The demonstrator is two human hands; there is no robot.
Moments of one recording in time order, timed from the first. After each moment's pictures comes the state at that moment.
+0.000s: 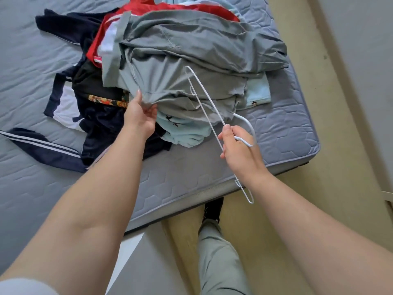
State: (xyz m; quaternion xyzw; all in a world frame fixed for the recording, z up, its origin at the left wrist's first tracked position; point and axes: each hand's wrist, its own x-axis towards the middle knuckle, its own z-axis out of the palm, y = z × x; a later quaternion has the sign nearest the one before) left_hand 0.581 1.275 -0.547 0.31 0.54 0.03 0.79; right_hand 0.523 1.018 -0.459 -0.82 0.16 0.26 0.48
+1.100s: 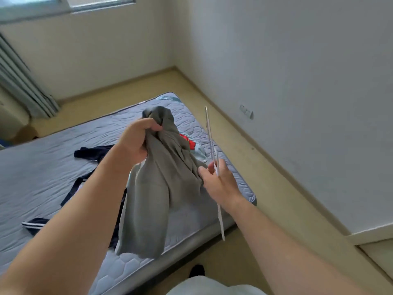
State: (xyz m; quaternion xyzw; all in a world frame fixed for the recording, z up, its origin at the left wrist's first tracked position) left_hand 0.445 1.055 -0.118 0.58 0.12 -0.08 0.80; right_hand 0.377 0.846 -0.198 -0.81 0.09 0.08 0.57
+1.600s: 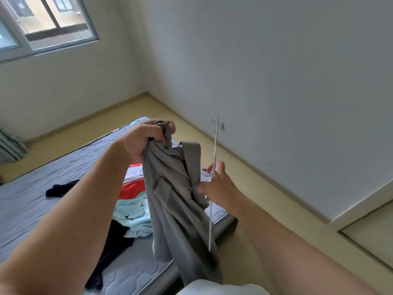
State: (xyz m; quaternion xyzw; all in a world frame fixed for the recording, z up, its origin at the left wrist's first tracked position) left_hand 0.443 0.947 -0.063 0.64 -0.11 -0.27 0.71; right_hand 0.353 0.754 -0.171 -0.76 0.12 0.11 0.62
